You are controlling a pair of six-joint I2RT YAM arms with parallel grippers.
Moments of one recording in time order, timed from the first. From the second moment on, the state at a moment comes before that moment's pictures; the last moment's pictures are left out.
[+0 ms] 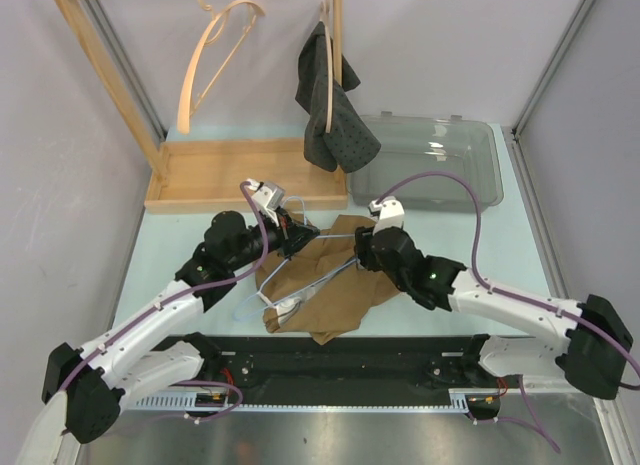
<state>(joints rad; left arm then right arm) -0.63 0.93 0.65 0.16 0.32 -0.37 0.97 1.19 0.78 -0.13 0.50 0.44</state>
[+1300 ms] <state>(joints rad) -0.64 0.86 1.25 -0.46 0.65 -0.04 0.81 1.10 1.43 -0.52 -0.54 0.03</state>
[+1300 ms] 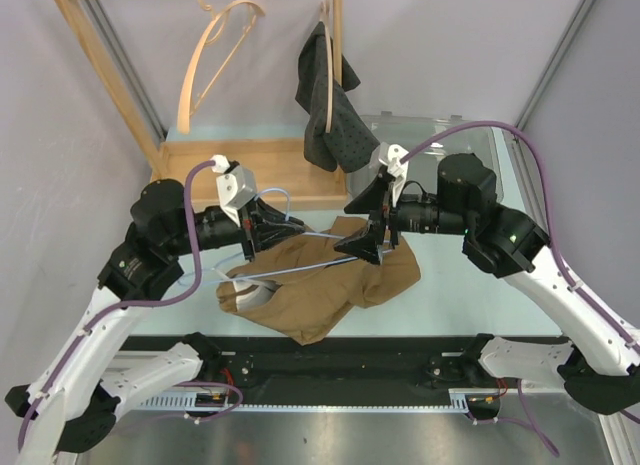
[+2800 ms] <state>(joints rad) -0.64 0.60 1.33 -0.44 -0.38 -0.16 0.99 1.27 1.67 -0.57 -0.02 0.06</state>
